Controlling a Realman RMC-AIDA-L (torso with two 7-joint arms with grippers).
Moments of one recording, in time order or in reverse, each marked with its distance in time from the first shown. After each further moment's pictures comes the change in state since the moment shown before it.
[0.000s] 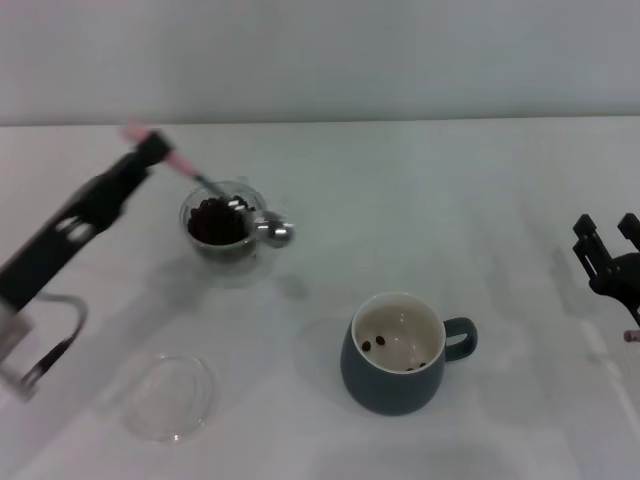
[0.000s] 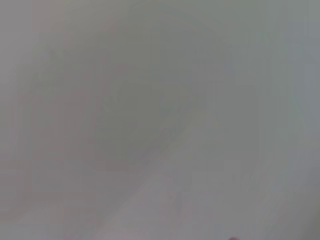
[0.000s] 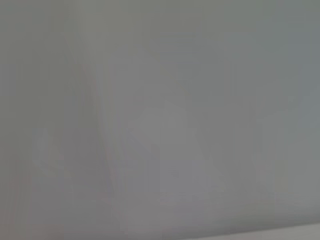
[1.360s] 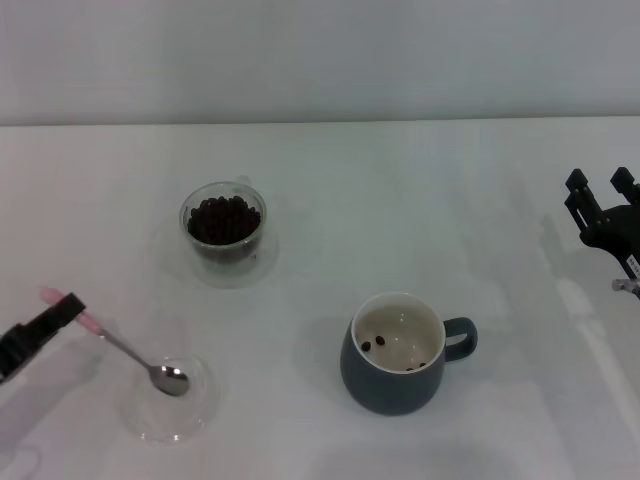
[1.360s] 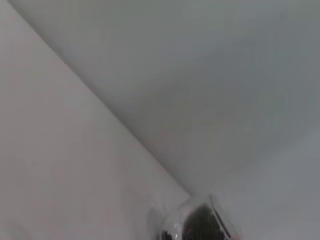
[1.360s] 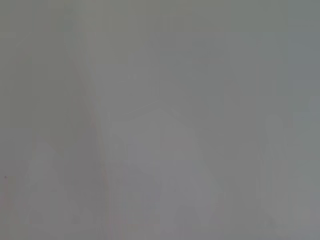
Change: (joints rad) left arm 0.228 0.038 0.009 0.138 0.180 0.236 -0.296; right arm 0.097 0.005 0.053 -0.053 0.005 0.059 0.000
